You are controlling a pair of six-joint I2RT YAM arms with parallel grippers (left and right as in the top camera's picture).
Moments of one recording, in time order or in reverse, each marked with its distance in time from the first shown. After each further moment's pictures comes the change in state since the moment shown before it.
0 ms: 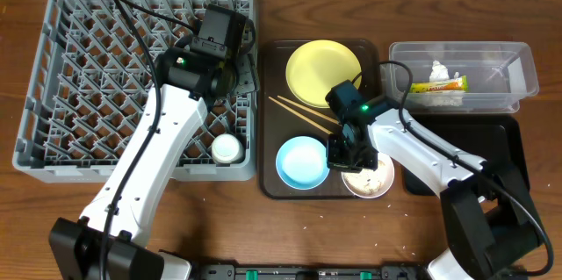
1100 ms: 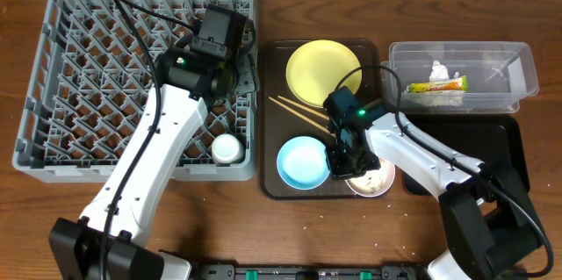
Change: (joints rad) left arm 0.000 0.000 0.000 0.000 0.000 0.000; right arm 0.023 -0.007 -0.023 -0.020 0.016 -0.271
